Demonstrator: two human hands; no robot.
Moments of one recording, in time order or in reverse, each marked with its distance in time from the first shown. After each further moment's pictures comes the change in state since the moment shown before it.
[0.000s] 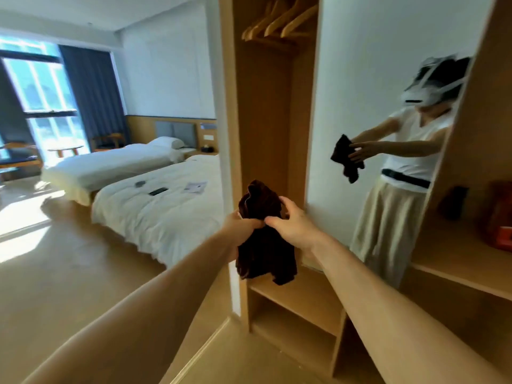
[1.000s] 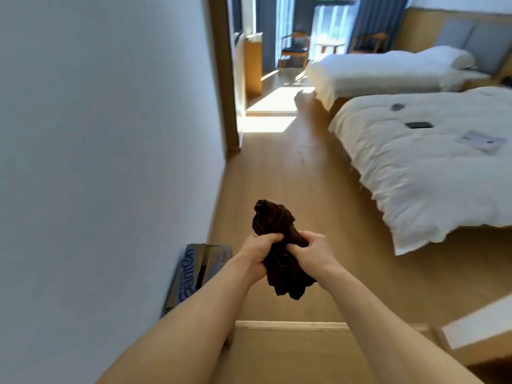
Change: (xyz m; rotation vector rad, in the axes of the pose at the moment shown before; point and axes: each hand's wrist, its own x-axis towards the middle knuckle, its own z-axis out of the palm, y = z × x) left_hand -0.097 -0.229 -0.531 -0.671 0.913 -0.324; right_hand 0.054 0.041 0.611 -0.243 -0.808 0.066
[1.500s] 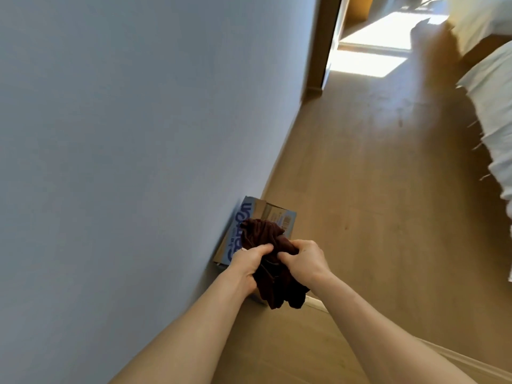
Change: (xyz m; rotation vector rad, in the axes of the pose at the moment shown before) left_hand 0.117 -0.064 -0.204 -0.296 0.460 -0.224; right_hand 0.127 0.056 0.221 -0.284 -0.398 0.099
